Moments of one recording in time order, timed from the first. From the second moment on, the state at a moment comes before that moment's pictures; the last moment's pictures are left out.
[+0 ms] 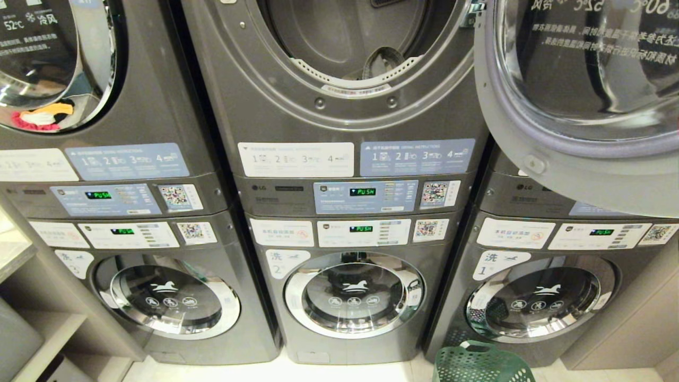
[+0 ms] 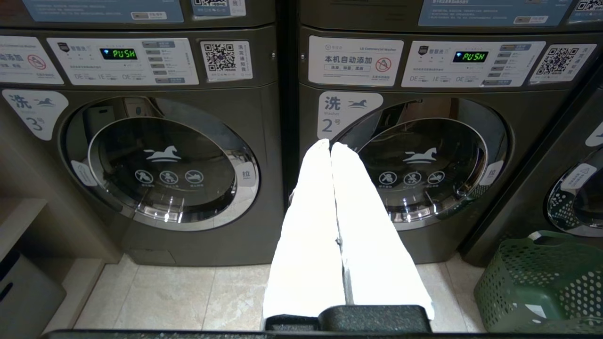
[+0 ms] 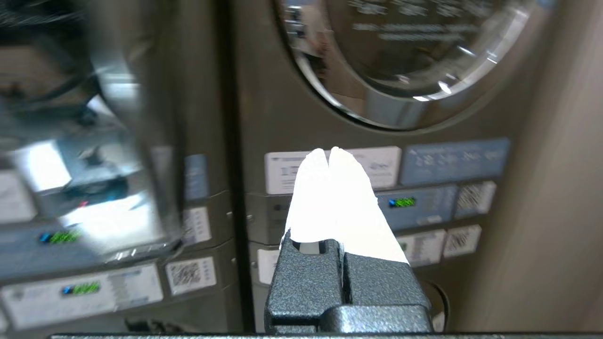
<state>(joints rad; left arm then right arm) 0.00 0.00 0.00 0.00 0.00 0.01 -0.39 0.59 -0.55 -0.43 0.16 0.04</state>
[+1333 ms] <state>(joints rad) 0.00 0.00 0.00 0.00 0.00 0.01 -0.17 0.71 -0.55 -0.55 0.32 -0.20</state>
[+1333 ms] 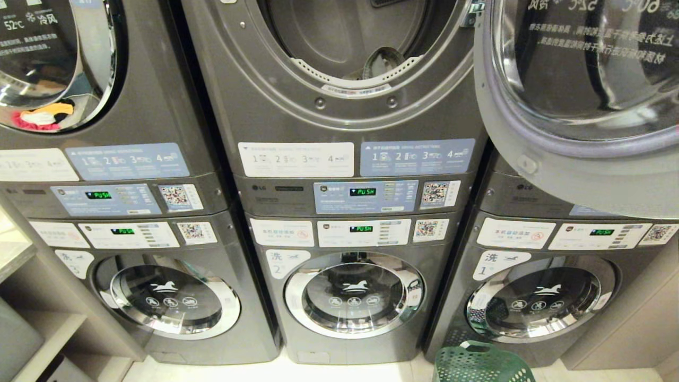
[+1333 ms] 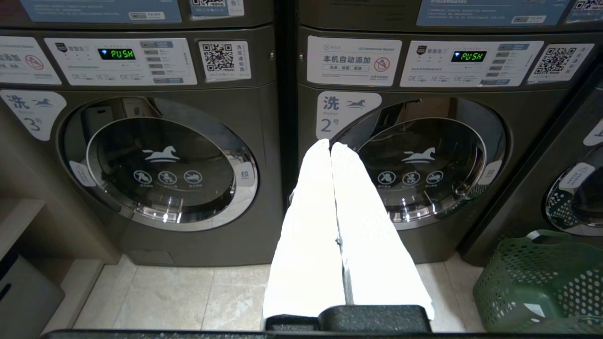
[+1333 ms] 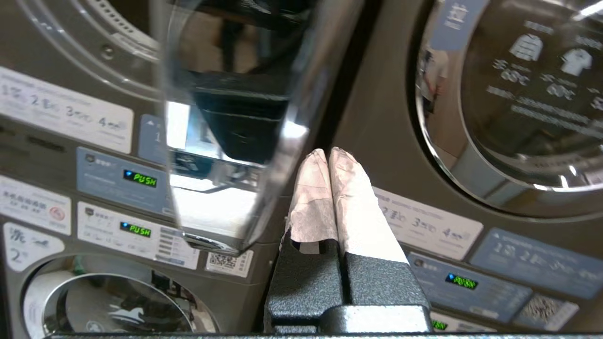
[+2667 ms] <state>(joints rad) 0.00 0.00 0.00 0.00 0.00 0.01 0.58 1.28 -0.75 -0.75 0.22 -0.36</state>
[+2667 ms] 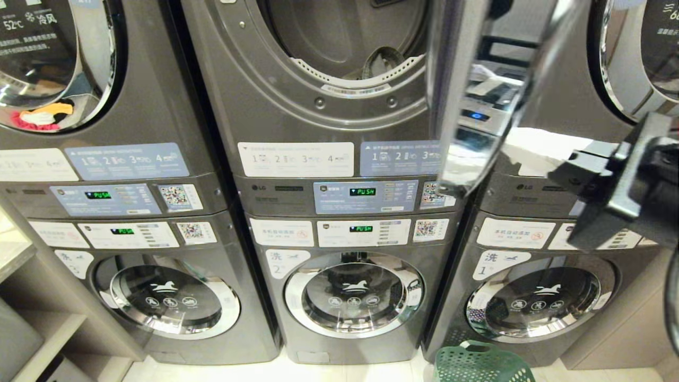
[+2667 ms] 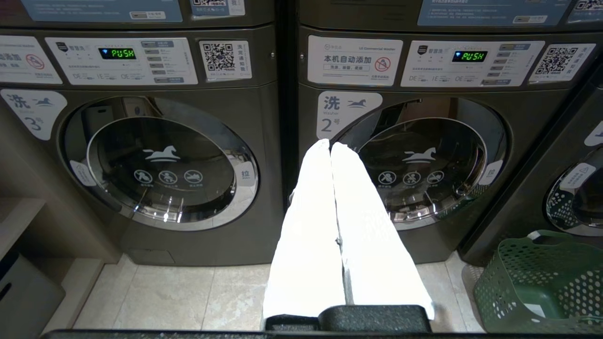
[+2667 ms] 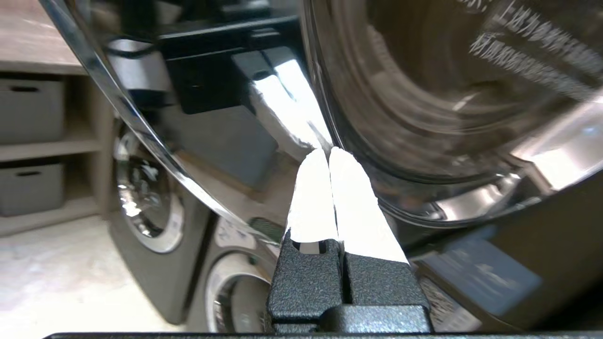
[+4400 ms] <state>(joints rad) 0.00 0.00 0.00 0.00 0.00 0.01 0.76 1.58 -0.93 -0.90 -0.47 -0.19</state>
